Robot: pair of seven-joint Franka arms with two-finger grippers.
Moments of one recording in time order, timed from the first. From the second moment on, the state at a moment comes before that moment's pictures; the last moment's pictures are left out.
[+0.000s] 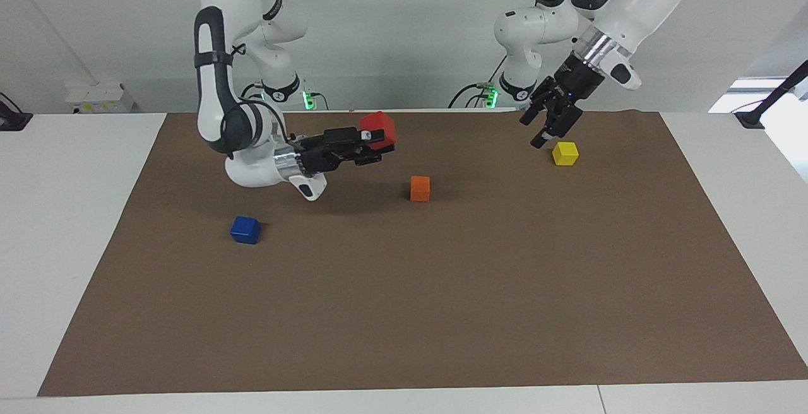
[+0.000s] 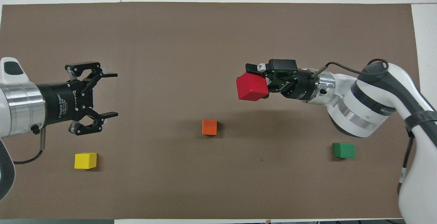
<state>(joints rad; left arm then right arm) 0.12 -0.30 -0.26 -2.09 -0.61 2.04 -1.22 0.16 0.19 -0.03 -2.08 1.95 1.56 -0.36</state>
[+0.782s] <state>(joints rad) 0.18 -0.18 -0.26 -1.78 -0.10 1.68 -0.64 -0.05 0.09 -0.04 -1.78 0.96 1.71 0.12</state>
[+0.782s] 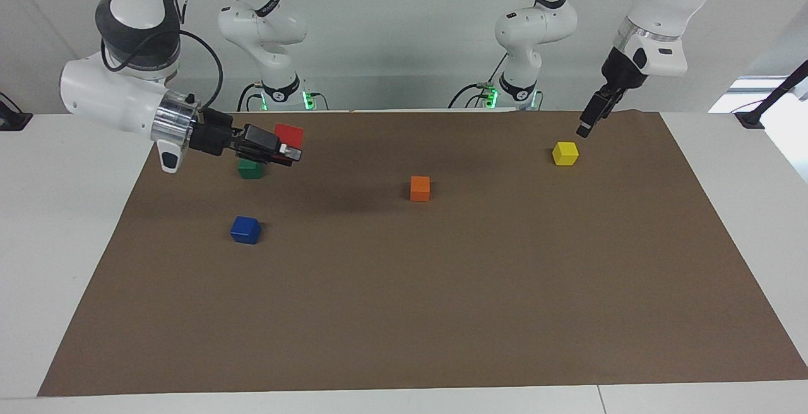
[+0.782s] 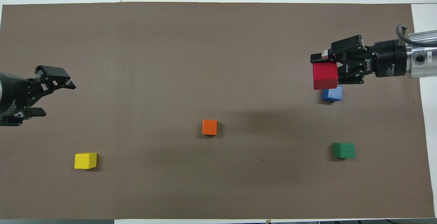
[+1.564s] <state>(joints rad) 0.07 0.03 -0.19 -1.50 0.09 1.45 -0.29 0.01 0.13 -0.03 -1.70 0.05 1.84 0.18</state>
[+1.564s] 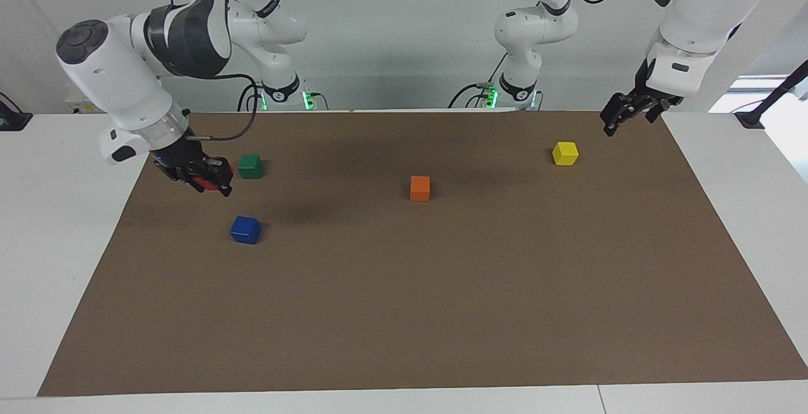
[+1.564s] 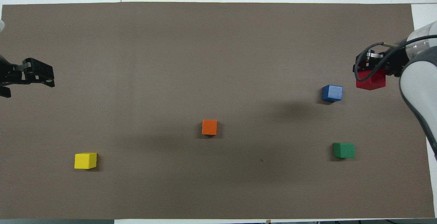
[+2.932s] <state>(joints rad) 0.05 0.01 -0.16 -1.55 0.04 1.49 -0.29 0.03 0.26 -0.03 -1.86 -0.09 2.20 0.18</state>
